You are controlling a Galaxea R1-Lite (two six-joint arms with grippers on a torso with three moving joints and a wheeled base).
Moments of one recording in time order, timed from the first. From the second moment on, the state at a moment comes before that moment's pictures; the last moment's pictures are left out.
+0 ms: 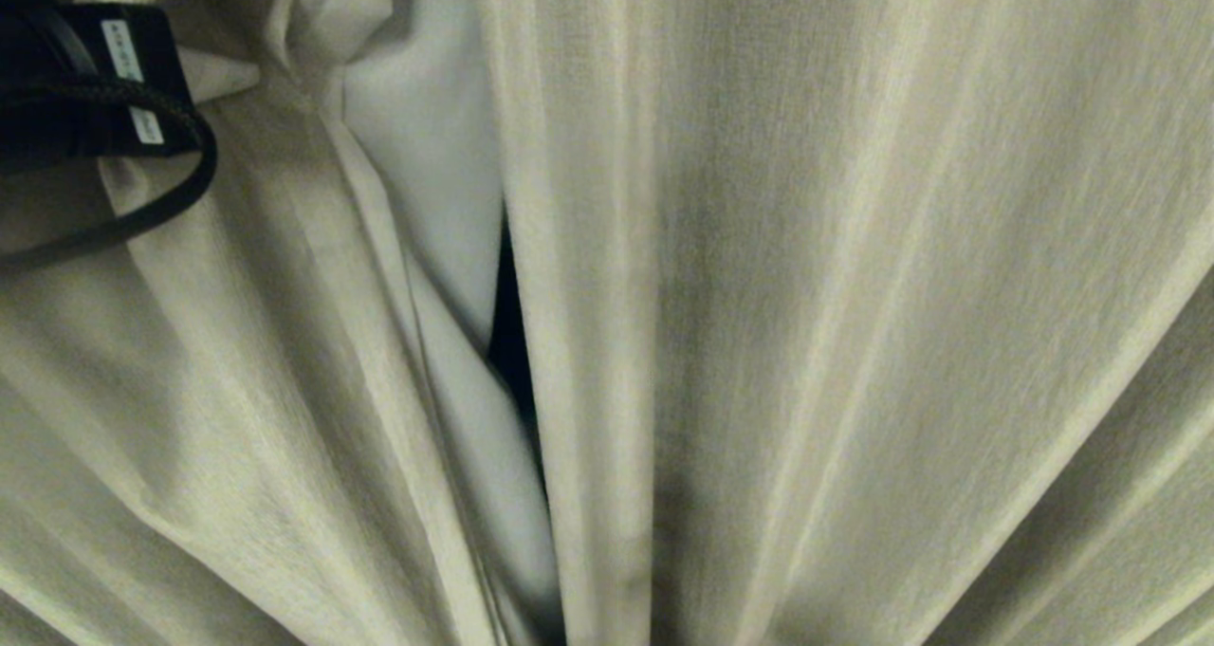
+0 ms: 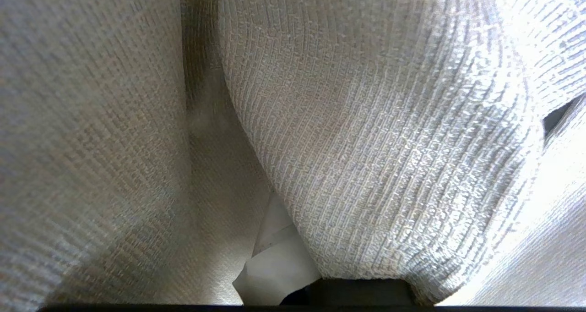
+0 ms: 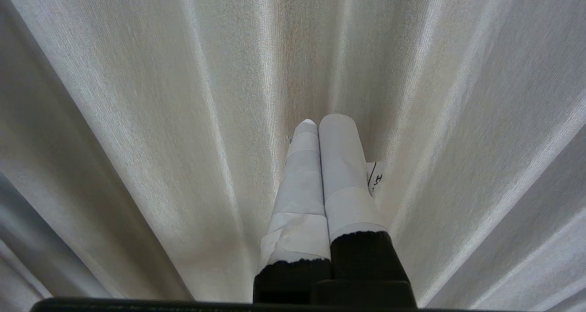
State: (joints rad) left arm -0.54 1.25 -1.30 0.10 0.43 0.00; right arm 0.00 0.00 0.00 0.00 0.00 -0.01
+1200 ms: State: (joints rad) left arm -0.58 1.24 -1.27 0.10 0.42 -0.01; right arm 0.00 0.00 0.00 0.00 0.00 -0.01
